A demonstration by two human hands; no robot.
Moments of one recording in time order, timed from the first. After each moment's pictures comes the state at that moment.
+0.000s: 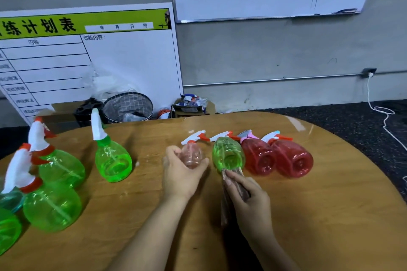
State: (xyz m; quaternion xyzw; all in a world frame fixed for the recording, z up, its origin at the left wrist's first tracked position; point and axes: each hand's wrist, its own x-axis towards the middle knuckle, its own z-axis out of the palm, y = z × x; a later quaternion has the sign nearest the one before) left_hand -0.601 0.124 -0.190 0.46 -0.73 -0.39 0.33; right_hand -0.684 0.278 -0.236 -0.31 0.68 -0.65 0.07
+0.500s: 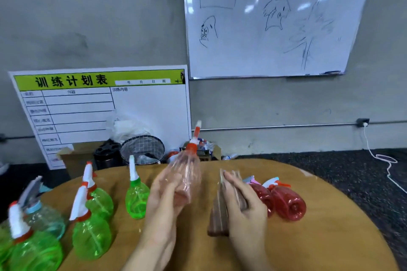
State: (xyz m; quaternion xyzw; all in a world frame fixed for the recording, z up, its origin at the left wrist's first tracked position) left_hand -0.505 0.182 -0.050 0.26 -0.44 -0.71 0.48; right_hand -0.608 0.281 -0.075 -0.31 0.54 -0.78 0.03
